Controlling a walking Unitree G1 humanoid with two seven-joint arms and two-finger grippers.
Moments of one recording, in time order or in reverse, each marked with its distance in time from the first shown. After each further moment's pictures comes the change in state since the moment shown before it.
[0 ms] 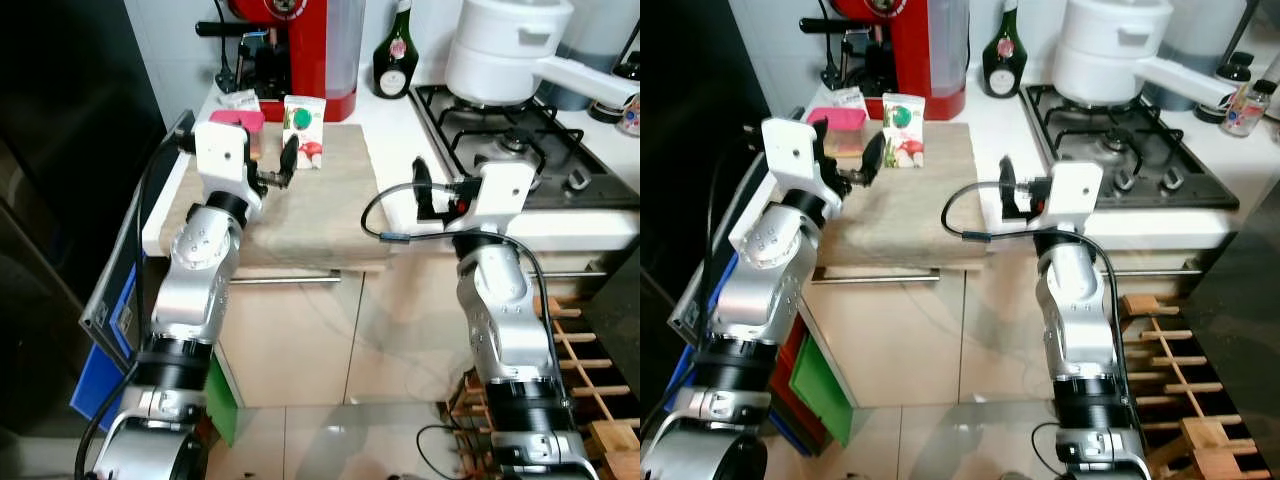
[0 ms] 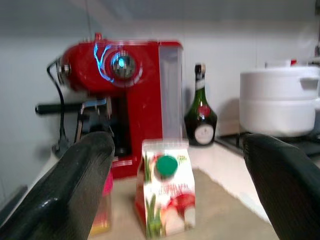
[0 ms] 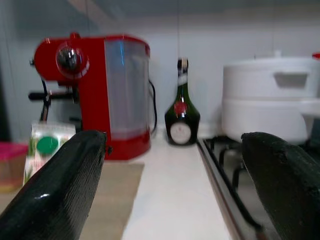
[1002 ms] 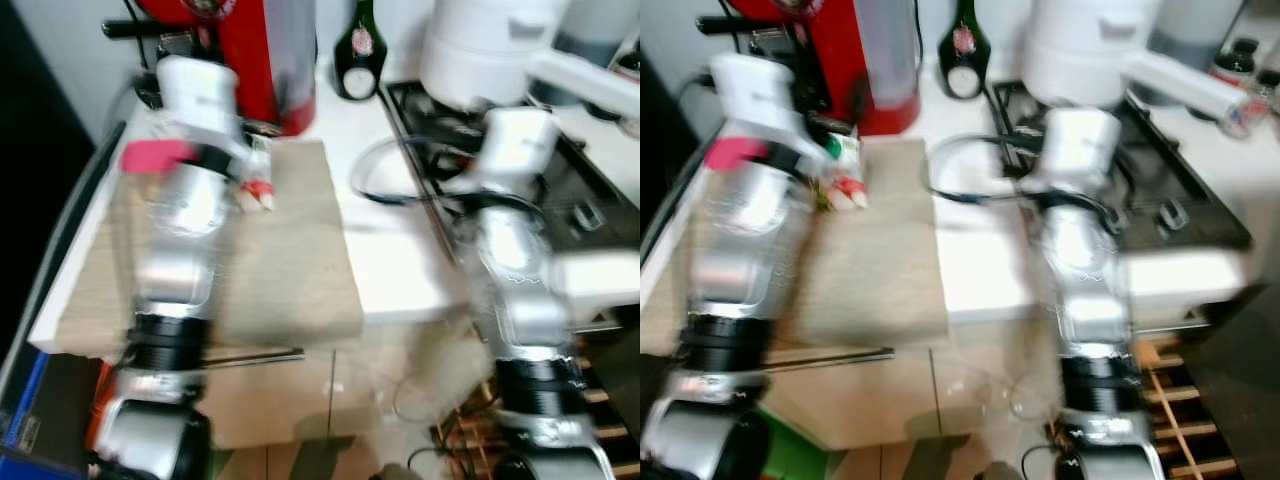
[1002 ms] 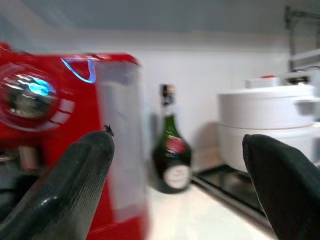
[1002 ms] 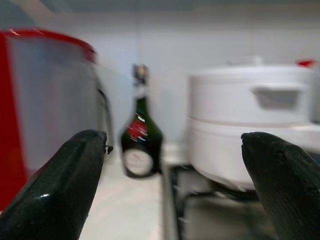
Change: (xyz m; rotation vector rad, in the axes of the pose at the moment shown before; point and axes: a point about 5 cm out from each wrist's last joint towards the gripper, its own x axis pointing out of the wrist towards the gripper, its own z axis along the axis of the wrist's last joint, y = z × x) left arm 0.010 -0.012 0.033 0.035 -0.102 -0.075; right arm 0.009 0.004 0.025 0.002 -0.062 0.006
